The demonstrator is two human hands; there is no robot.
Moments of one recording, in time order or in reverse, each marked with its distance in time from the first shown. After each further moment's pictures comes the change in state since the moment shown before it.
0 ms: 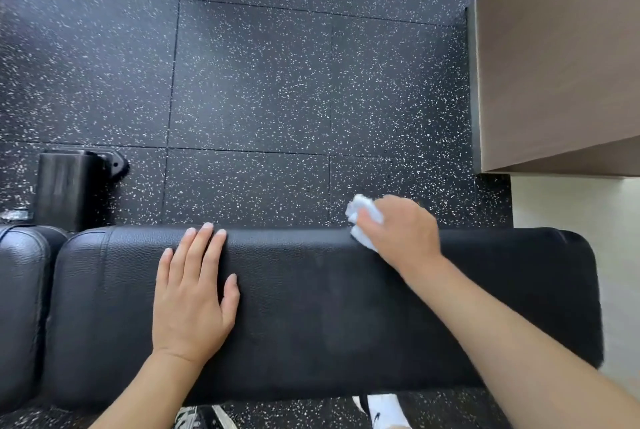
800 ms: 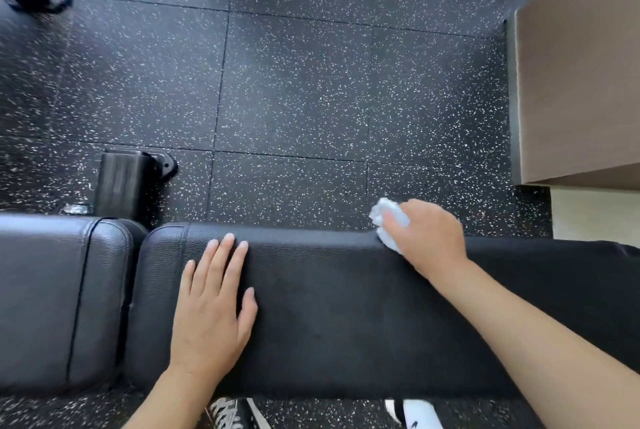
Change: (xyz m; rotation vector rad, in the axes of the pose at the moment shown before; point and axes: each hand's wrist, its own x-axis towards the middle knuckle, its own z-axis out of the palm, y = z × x) left_hand -0.027 -0.061 -0.027 -0.023 -0.078 -0.018; right_hand -0.002 -0.056 0.015 -0.044 -0.020 0.014
